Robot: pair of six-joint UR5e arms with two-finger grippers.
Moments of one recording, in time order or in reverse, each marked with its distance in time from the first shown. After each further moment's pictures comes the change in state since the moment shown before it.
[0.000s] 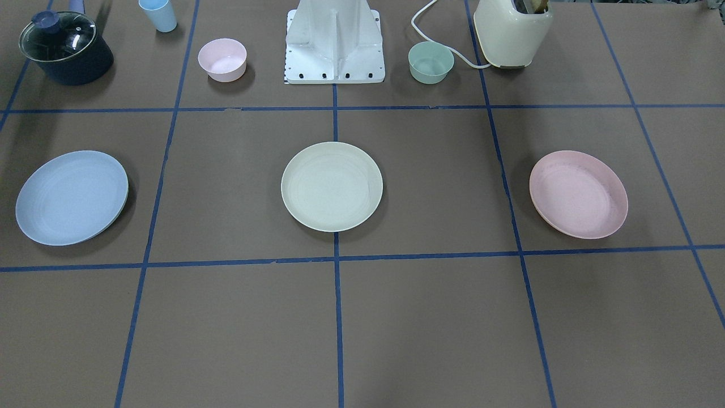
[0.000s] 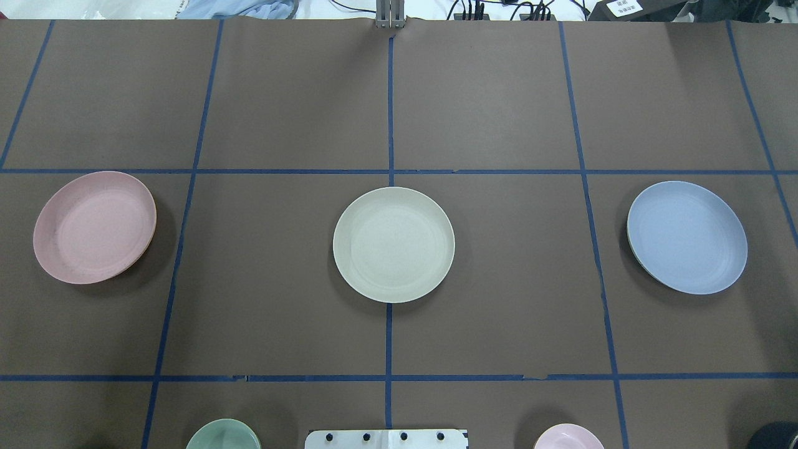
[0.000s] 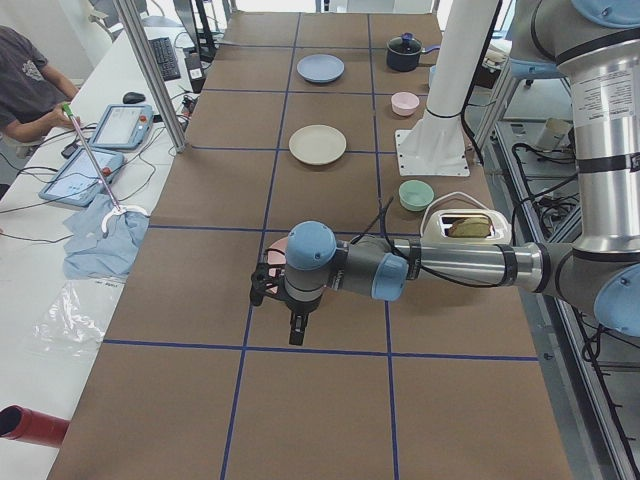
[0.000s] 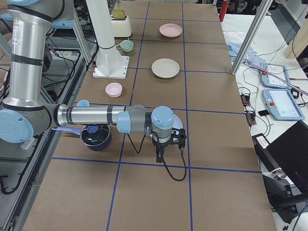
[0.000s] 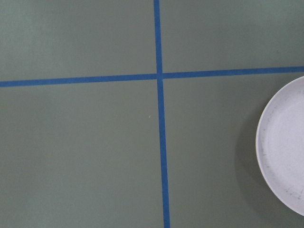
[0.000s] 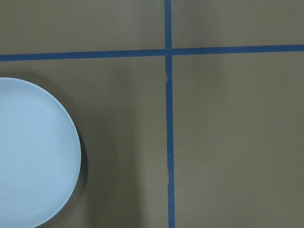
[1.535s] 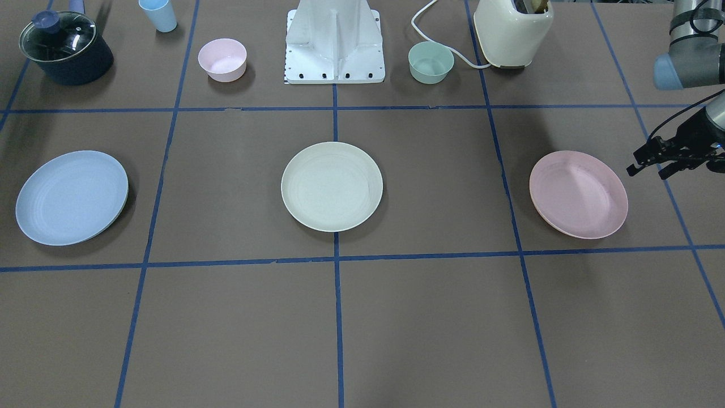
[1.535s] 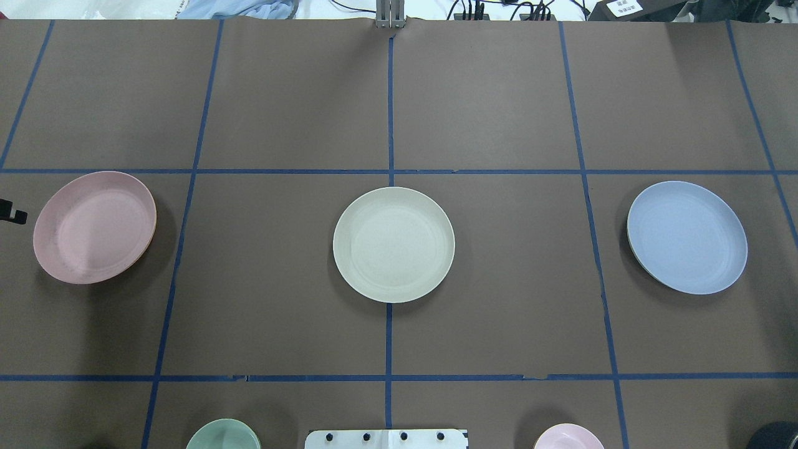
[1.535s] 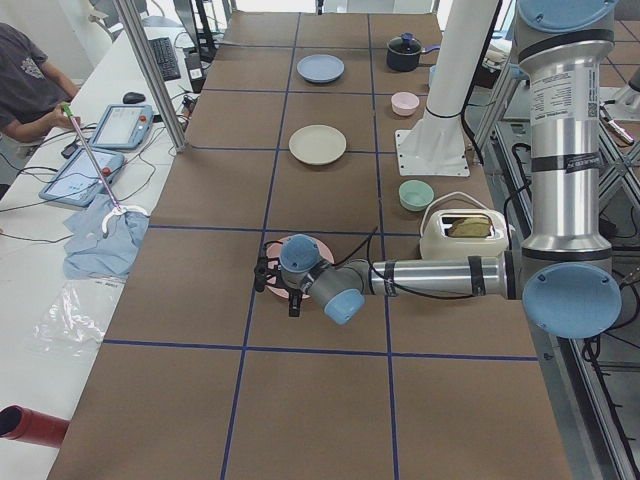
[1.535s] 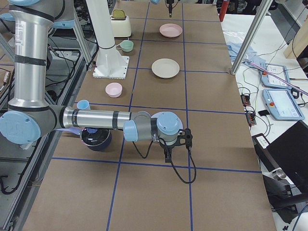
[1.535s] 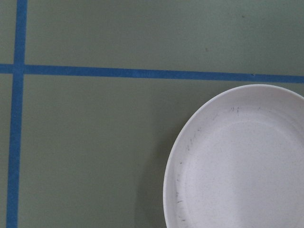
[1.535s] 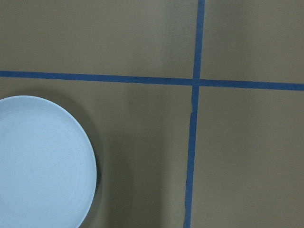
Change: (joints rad) left arm 0.385 -0.078 0.292 -0.634 0.010 -0.627; right arm -0.017 0.047 -0.114 0.173 0.070 0.002
